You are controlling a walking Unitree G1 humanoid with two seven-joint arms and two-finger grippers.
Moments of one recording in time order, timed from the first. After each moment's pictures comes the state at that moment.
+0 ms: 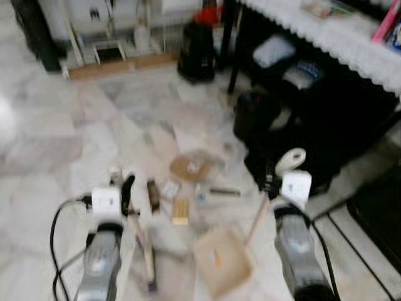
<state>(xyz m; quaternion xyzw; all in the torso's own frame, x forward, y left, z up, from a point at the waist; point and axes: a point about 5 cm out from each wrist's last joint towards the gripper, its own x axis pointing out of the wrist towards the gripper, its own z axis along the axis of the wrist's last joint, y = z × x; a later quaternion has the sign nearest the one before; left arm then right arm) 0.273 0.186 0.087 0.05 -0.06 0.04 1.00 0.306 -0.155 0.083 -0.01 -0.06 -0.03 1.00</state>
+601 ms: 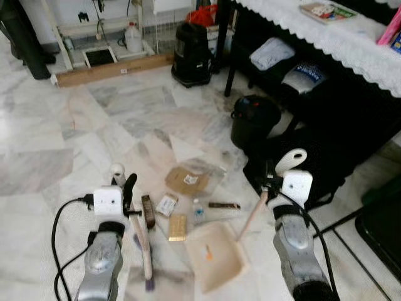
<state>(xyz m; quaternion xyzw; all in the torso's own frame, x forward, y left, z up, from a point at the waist) 0.274 0.177 0.087 0.04 -0.07 0.03 1.00 0.306 -0.161 0.084 -0.01 -0.06 -0.04 1.00</state>
